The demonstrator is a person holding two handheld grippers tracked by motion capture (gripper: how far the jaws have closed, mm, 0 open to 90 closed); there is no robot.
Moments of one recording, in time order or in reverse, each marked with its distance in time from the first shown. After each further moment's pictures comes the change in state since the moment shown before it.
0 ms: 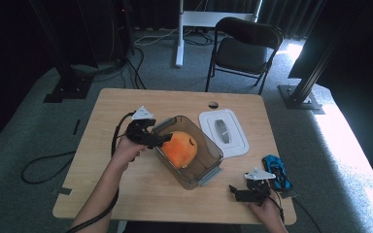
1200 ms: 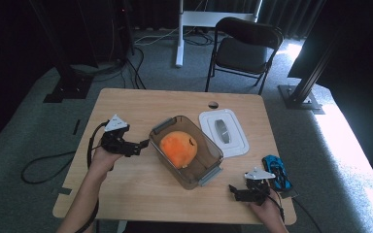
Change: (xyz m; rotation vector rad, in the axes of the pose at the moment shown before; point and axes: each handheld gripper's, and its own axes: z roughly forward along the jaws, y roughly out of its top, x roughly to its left) left arm 0.025 -0.046 -0.051 -0.041 0.131 -0.031; right arm 0.001 0.001 0.001 0.002 -0.005 0.005
